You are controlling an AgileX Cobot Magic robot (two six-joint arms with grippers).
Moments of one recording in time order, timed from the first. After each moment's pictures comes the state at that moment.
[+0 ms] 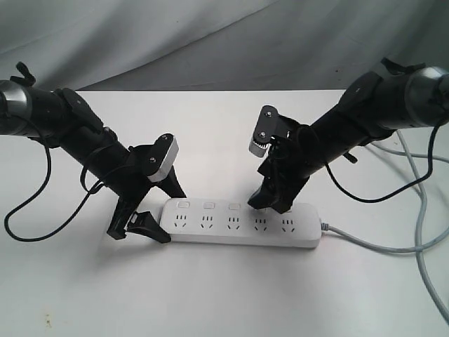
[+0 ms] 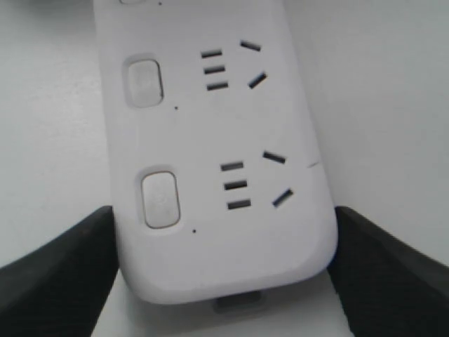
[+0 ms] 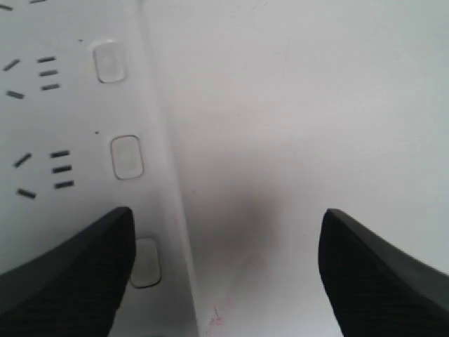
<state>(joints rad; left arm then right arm) -0.11 2.17 -1.31 -0.80 0.96 2.09 0.31 2.07 -1.29 0.80 0.67 -1.58</state>
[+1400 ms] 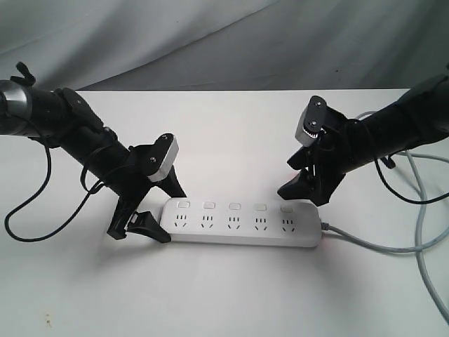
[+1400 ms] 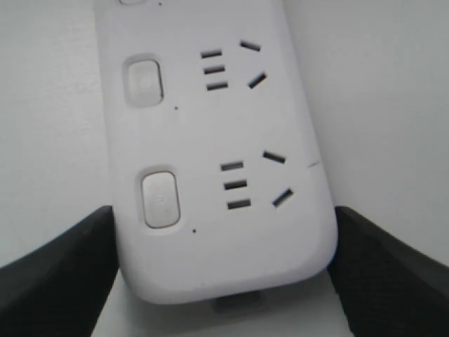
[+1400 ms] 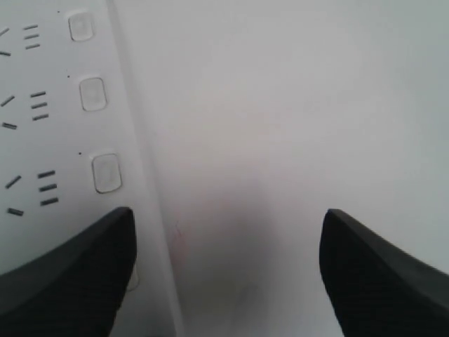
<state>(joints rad) -0.11 2.17 -1.31 -0.80 0.96 2.09 0.13 2.04 -1.19 1.03 0.76 -1.86</state>
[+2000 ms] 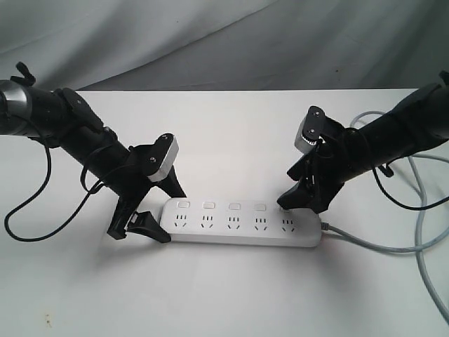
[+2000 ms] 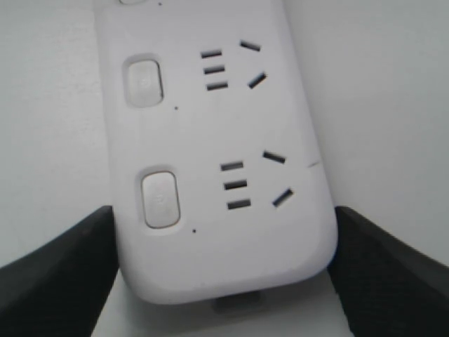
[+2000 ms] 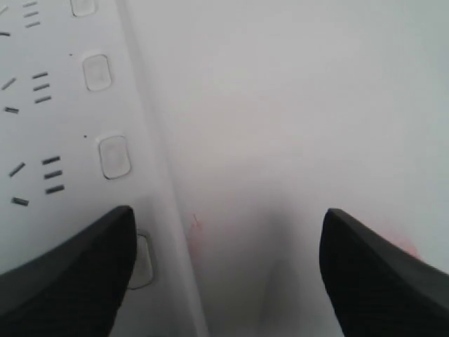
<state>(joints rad) -0.11 2.17 -1.31 -0.80 0.96 2.09 0.13 2.08 -1.19 1.00 0.77 -1.82</state>
